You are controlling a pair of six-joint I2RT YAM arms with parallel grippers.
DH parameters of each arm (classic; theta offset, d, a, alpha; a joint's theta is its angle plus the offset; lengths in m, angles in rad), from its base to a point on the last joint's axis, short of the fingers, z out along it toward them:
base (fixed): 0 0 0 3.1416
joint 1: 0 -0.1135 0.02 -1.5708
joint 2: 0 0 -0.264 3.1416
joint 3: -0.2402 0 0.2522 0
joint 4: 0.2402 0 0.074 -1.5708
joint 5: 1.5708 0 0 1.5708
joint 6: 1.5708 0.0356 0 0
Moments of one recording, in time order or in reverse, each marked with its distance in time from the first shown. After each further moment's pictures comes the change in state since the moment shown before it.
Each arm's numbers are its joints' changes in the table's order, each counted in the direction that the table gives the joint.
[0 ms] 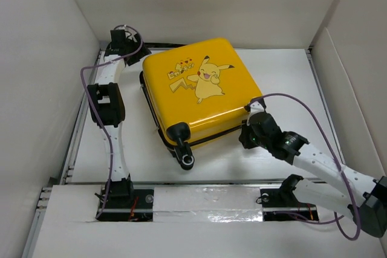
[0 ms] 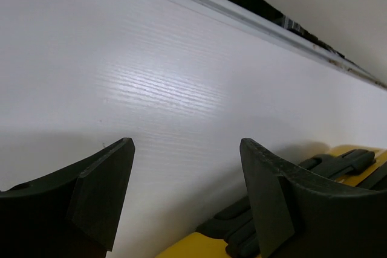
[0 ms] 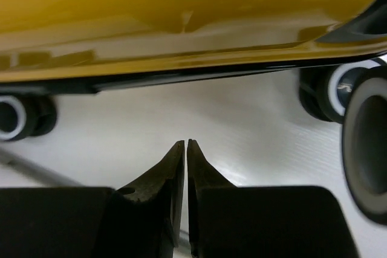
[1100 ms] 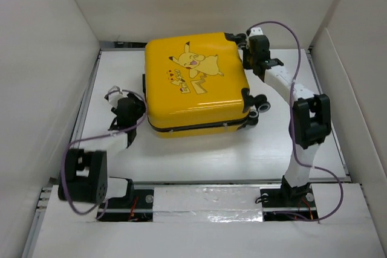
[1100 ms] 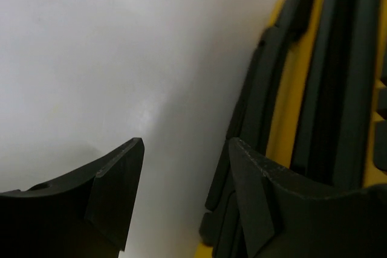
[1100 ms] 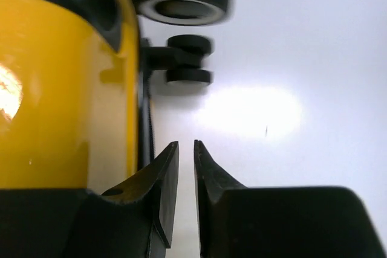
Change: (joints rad) left arm 0.143 0.953 1.563 -0.743 -0.475 -0.232; right arm 0.475 -0.959 -0.863 -0.276 0.006 -0.325
